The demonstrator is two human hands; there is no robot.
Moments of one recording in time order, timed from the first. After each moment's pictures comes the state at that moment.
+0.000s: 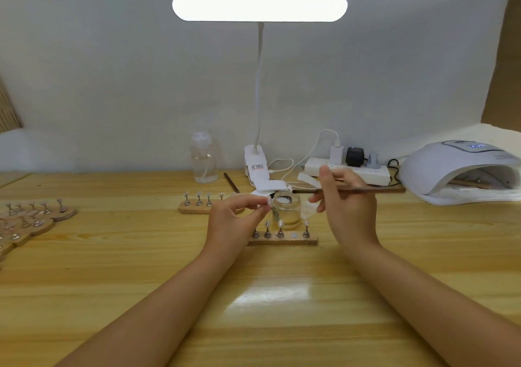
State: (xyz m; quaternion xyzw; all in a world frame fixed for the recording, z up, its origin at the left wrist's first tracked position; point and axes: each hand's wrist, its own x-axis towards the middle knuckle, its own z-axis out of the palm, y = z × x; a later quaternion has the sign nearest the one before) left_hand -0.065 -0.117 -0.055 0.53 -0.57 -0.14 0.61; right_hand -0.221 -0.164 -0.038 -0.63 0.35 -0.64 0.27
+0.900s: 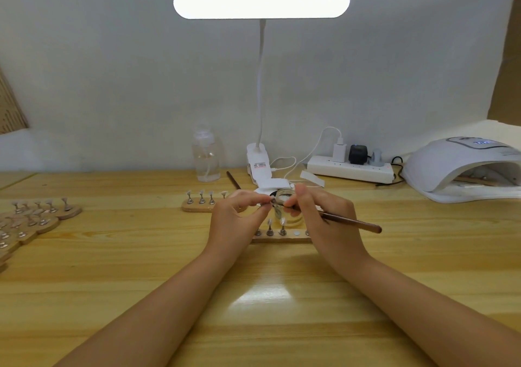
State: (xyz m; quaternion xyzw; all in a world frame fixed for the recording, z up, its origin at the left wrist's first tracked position) left_hand -0.065 -0.117 -0.056 0.53 -0.59 -0.11 0.61; right_hand -0.208 -0.146 -0.050 -0.74 0.22 -0.60 0.20
